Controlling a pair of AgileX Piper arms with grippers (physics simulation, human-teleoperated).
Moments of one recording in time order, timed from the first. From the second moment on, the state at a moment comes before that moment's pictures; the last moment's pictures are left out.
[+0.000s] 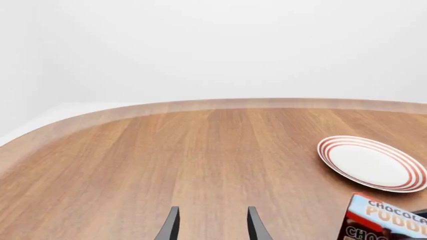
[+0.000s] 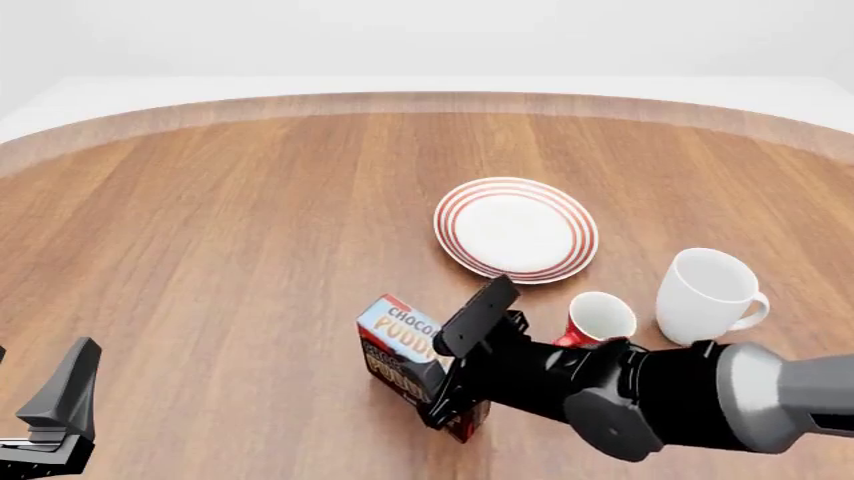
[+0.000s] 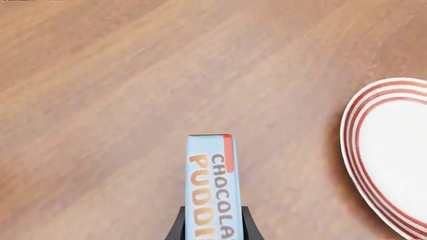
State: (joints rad) left arm 0.00 0.00 0.00 0.00 0.00; right arm 0.84 1.58 -0.62 -0.26 -0.03
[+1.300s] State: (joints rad) left arm 0.00 0.00 0.00 0.00 0.00; right arm 0.70 1.40 -1.36 0.25 -0.29
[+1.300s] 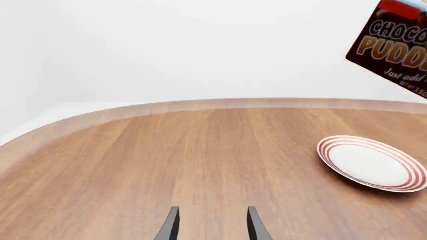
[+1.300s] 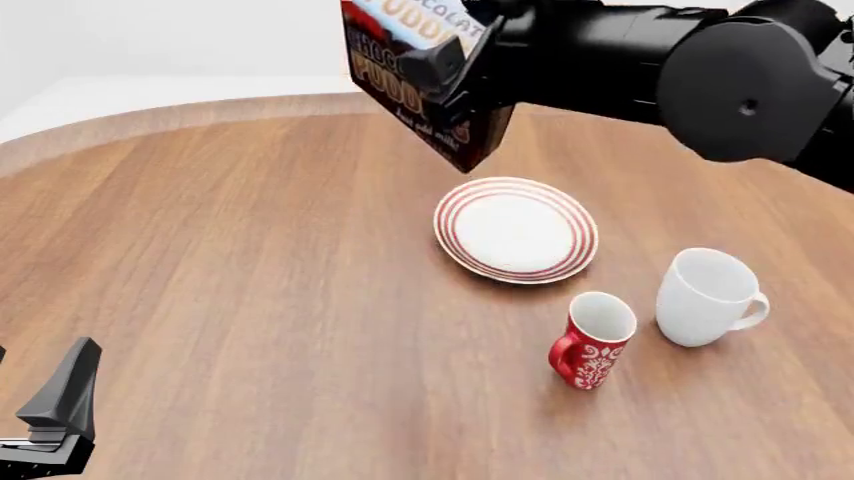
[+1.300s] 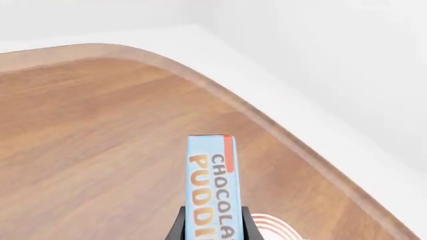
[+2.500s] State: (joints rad) left arm 0.00 0.00 0.00 0.00 0.00; right arm 0.32 1.97 -2.06 0.46 -0.25
